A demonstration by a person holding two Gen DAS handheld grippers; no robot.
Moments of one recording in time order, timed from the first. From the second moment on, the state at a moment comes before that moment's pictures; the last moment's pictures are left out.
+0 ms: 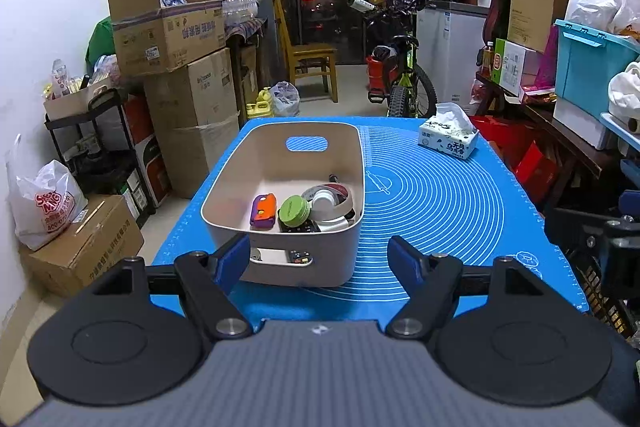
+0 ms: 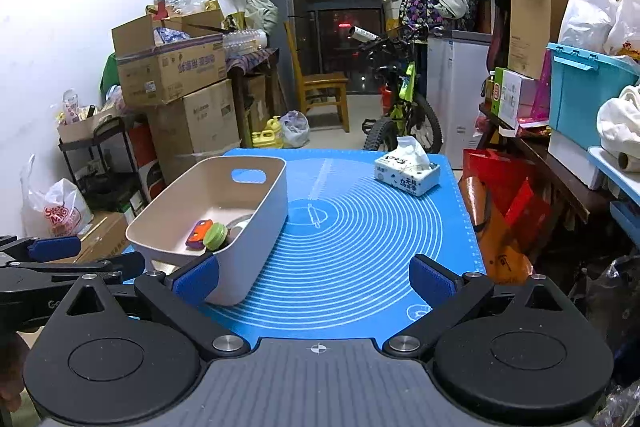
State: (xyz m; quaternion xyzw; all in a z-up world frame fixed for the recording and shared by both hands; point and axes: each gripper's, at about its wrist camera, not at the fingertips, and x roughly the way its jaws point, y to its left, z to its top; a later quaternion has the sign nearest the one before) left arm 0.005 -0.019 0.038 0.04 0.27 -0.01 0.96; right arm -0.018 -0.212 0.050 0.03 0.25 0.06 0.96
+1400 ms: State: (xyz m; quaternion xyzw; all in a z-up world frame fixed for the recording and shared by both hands) left arm -0.010 -0.029 0.007 0.04 0.27 -0.02 0.96; right arm -0.051 -0.198 0.002 0.00 0.24 0.07 0.97
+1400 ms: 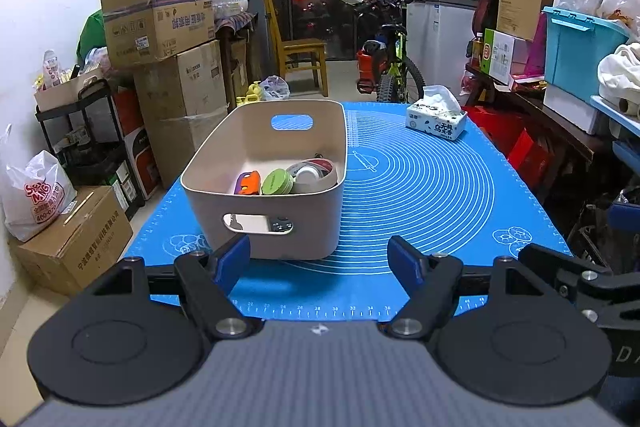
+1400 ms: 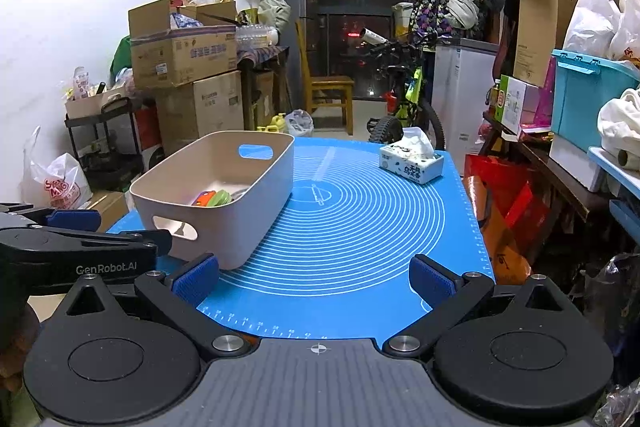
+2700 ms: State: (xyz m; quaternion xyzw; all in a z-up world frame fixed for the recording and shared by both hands) left arm -0.009 -0.038 0.003 0.04 0.28 -0.03 0.96; right arm -0.049 -0.203 -0.001 0.01 0.25 0.06 0.97
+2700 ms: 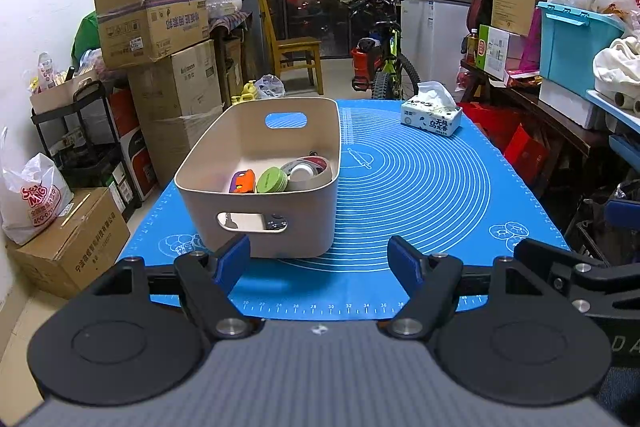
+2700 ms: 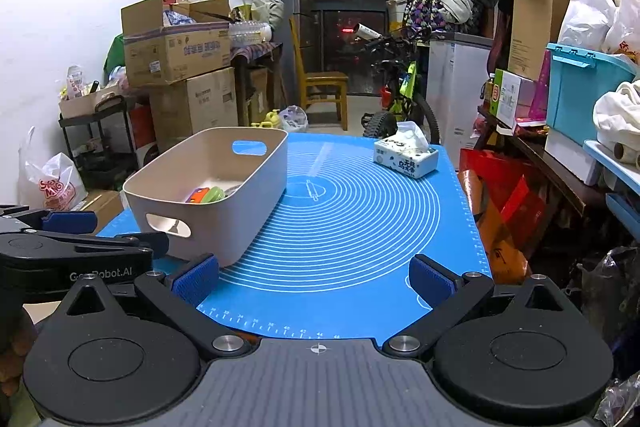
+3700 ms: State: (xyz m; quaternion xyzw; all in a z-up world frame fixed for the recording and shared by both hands) left arm -0.009 -0.042 0.002 0.04 0.28 -0.03 0.96; right arm -0.049 -0.204 -0.001 0.01 0.25 0.06 0.97
